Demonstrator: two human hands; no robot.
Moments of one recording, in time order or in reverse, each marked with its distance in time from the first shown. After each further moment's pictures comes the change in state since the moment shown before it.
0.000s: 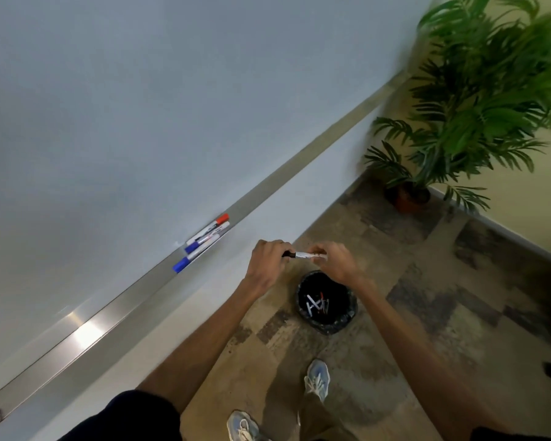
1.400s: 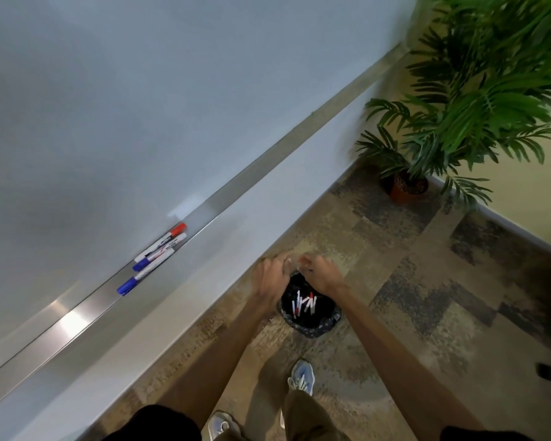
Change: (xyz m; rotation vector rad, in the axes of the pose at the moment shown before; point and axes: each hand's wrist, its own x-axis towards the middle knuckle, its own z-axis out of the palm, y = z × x) left_hand 0.066 0.045 0.107 -0.085 0.074 -0.231; right_hand 0.065 0.093 0.011 -0.033 -0.078 0.116
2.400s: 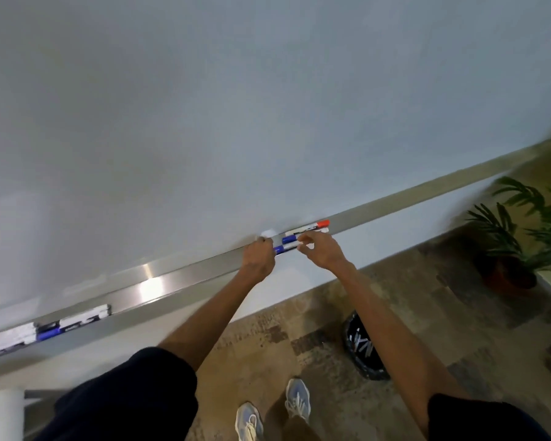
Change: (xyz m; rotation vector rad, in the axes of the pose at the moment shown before) left_hand -0.081 -0.244 -0.201 0.235 -0.081 -0.439; right_hand 0.002 -0.287 0.112 -0.138 -0.093 -0.441
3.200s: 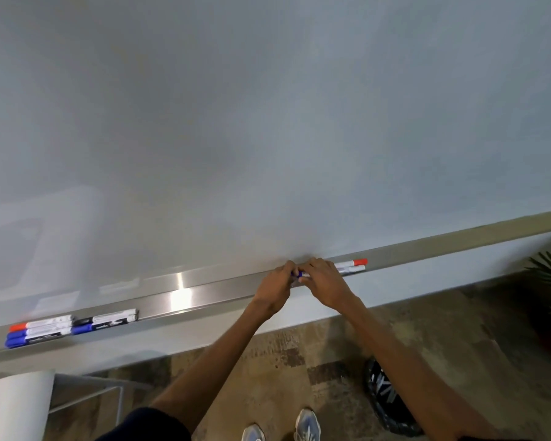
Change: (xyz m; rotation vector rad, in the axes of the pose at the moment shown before) left_hand -0.017 -0.030 -0.003 -0.392 0.093 0.109; right_hand 0.034 -0.025 0.038 -0.277 -0.087 -0.431
